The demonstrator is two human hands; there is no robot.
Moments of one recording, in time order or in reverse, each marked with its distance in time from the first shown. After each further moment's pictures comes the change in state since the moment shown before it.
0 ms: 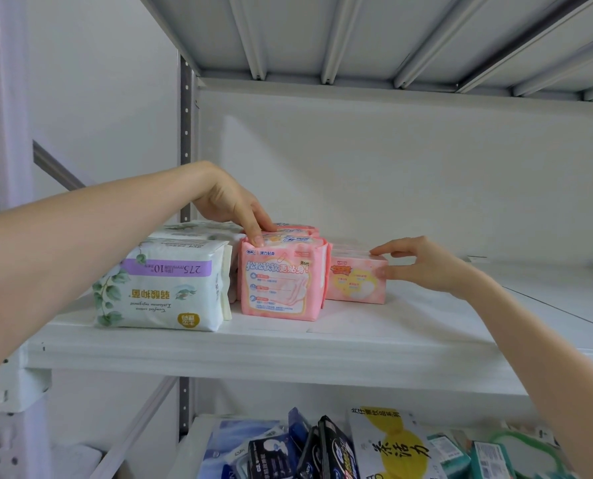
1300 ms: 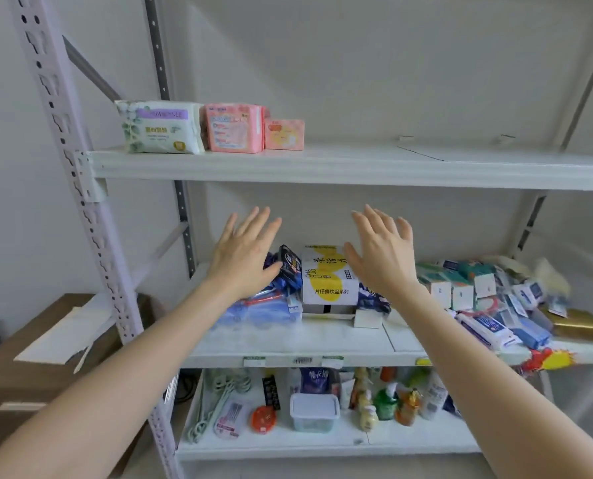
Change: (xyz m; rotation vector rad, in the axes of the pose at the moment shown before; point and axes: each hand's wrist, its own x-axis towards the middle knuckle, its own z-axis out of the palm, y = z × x) left_hand -0.122 0.103 0.395 0.385 0.852 0.129; right_hand -0.346 -0.028 0.048 -0.665 0.243 0.033
